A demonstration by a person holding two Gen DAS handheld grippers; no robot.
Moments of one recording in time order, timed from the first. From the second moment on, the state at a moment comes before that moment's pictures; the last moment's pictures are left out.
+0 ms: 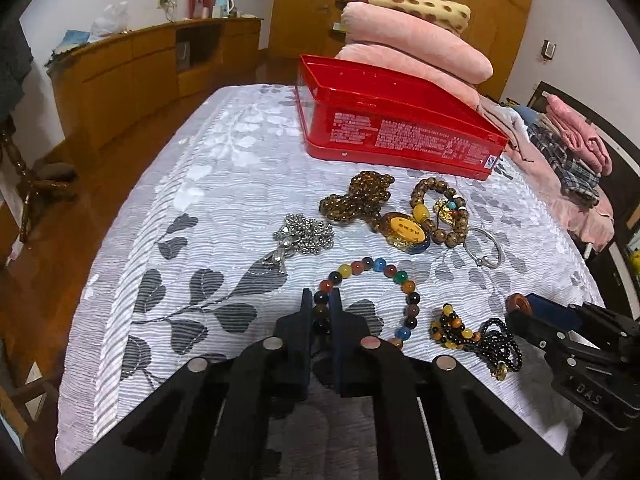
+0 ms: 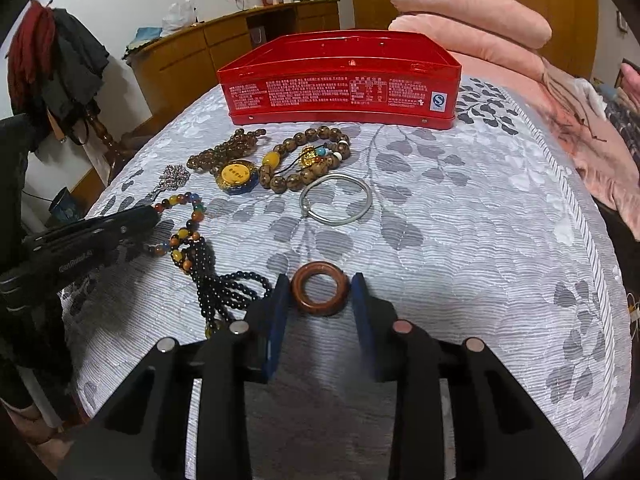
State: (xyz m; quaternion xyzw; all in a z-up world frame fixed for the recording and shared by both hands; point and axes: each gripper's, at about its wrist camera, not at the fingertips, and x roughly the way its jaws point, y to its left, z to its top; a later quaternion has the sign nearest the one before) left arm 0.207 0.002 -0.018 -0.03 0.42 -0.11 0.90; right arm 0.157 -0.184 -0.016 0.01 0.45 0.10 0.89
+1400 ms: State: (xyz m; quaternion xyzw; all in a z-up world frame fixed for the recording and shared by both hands) left arm 0.209 -0.025 0.040 -0.05 0.35 -0.16 0.92; right arm 0.182 -0.188 0.029 0.02 0.41 0.09 0.91
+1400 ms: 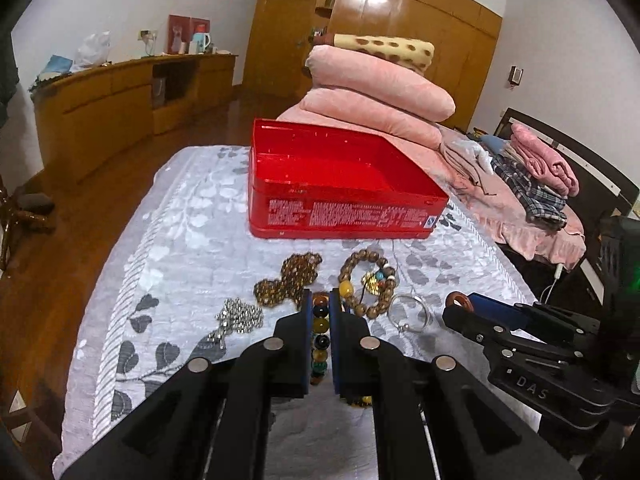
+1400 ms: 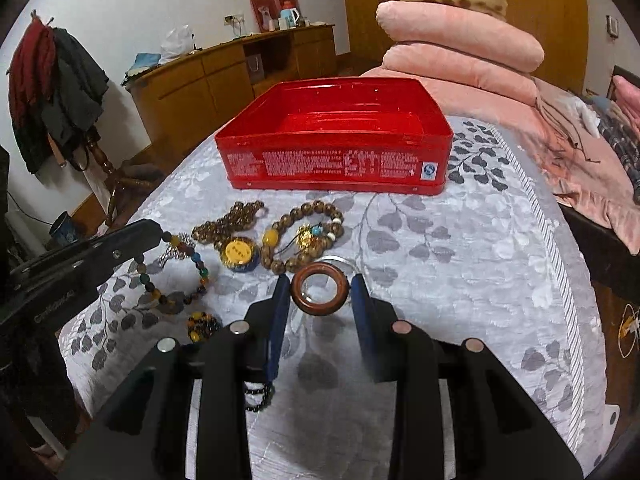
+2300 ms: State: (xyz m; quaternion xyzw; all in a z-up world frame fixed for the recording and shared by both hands) left arm 0.268 -0.046 0.087 -0.05 0.31 -0.17 0.94; right arm 0.246 -0.198 0.072 0.01 0.37 0.09 0.92
